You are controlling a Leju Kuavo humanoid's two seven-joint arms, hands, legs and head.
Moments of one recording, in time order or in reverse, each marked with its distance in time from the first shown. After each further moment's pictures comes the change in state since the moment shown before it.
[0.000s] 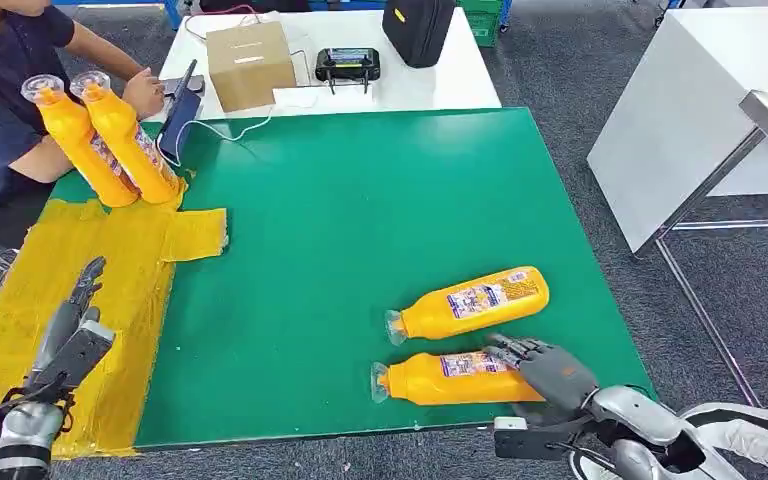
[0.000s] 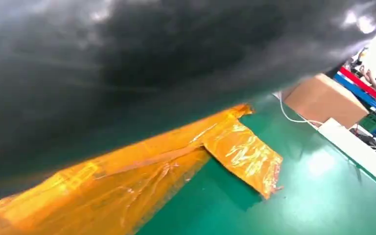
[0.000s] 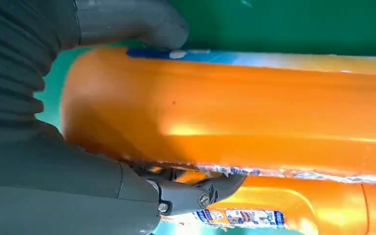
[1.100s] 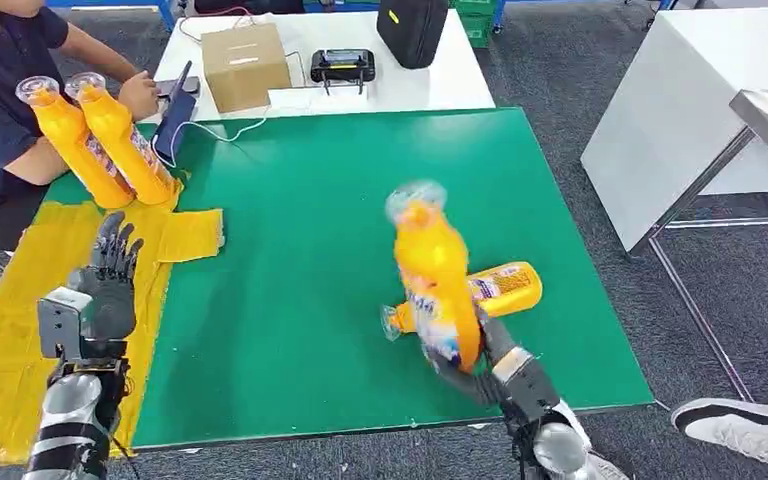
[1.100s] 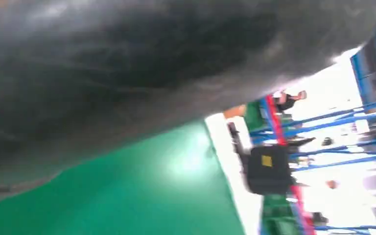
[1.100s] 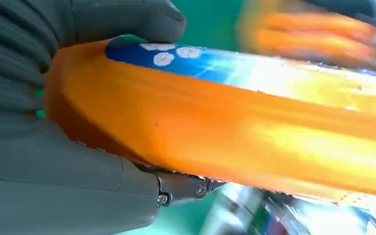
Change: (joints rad) left arm 0.006 -0.217 -0.088 -0.248 0.473 -0.154 0.093; right arm 0.031 0.550 -0.244 0.002 -0.777 -0.112 -0.272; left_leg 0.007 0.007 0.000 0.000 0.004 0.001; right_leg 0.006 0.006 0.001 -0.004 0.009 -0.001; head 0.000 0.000
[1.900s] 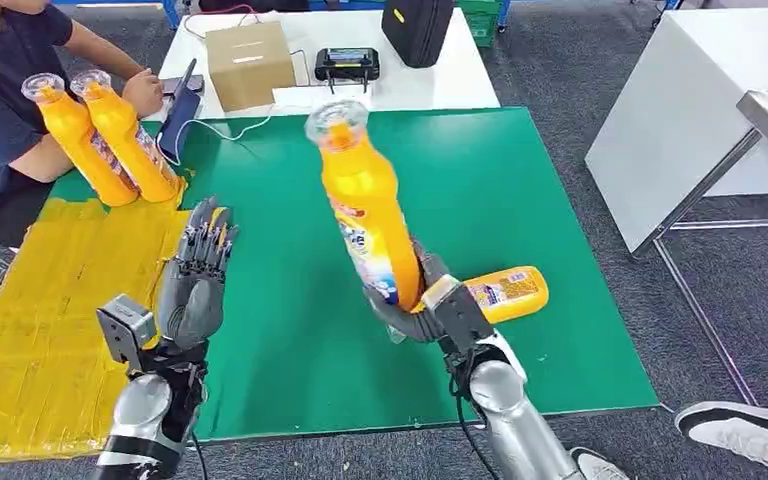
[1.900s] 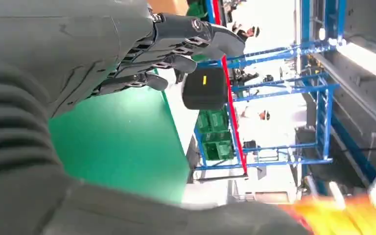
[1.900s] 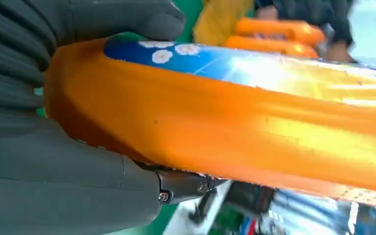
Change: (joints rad) left arm 0.056 -0.107 -0.293 -0.172 0.087 -0.034 0.048; right arm -0.260 0.176 0.097 0.180 0.157 -0.001 0.130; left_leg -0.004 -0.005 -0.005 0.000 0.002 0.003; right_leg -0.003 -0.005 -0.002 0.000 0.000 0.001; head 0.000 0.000
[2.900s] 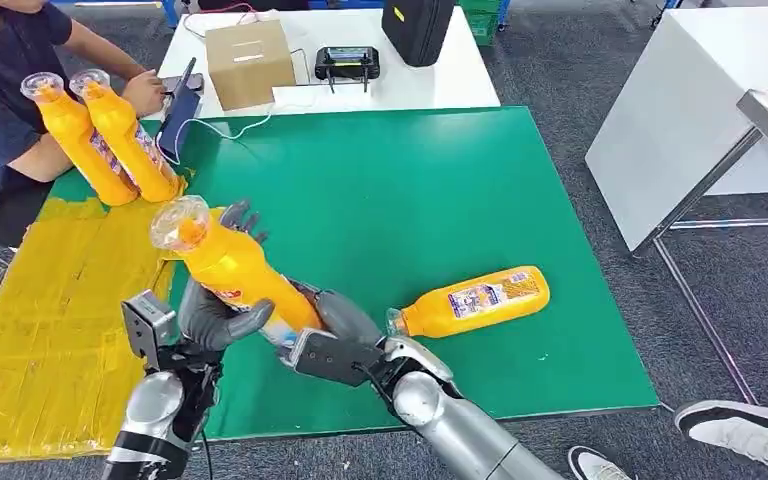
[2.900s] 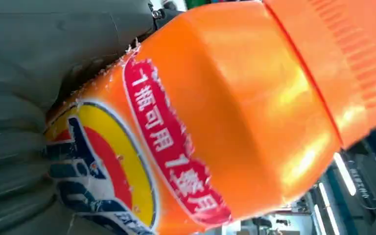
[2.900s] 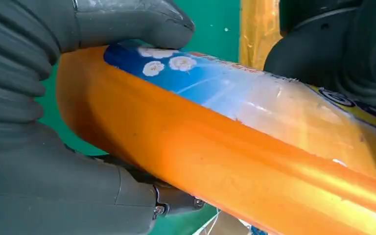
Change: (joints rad) left arm -0.013 0.006 -0.066 0.023 0.032 -0.076 0.069; right arm -0.137 0.049 0.363 0.214 0.161 0.012 0.071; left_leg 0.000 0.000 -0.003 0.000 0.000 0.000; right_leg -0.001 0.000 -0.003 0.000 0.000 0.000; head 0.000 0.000
